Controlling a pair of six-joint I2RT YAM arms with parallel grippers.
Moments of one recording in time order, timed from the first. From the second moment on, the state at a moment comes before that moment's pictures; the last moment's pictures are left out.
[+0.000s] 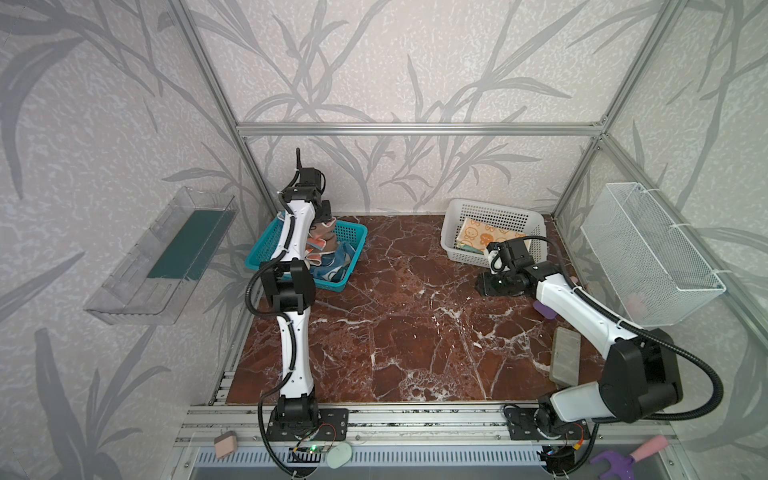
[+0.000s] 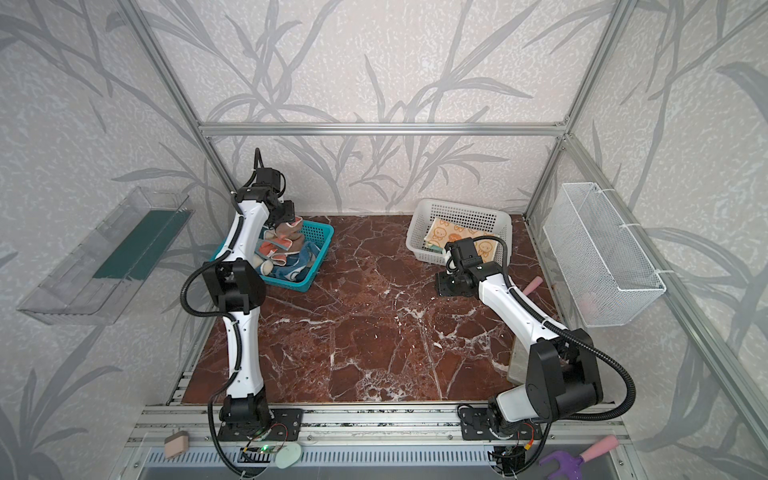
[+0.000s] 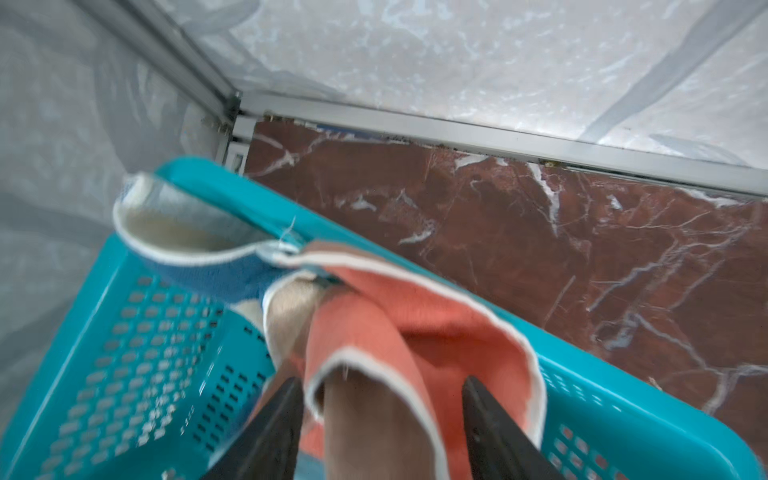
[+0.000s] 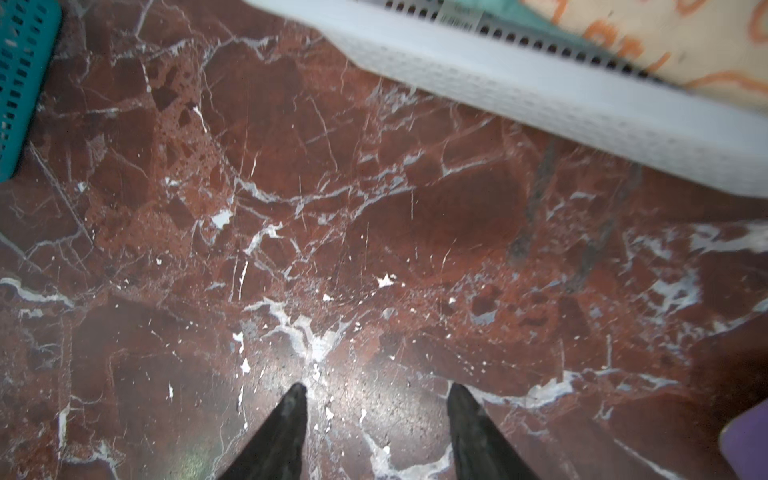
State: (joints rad) left arm 0.06 2.48 2.60 -1.09 -0.15 -0.11; right arm 0.31 1.44 1.05 -0.65 -0.12 0.24
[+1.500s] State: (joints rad) left arm -0.18 1.39 1.03 -0.56 0.37 -0.49; right arm 0.40 1.22 0.90 -0.67 -0.18 0.40
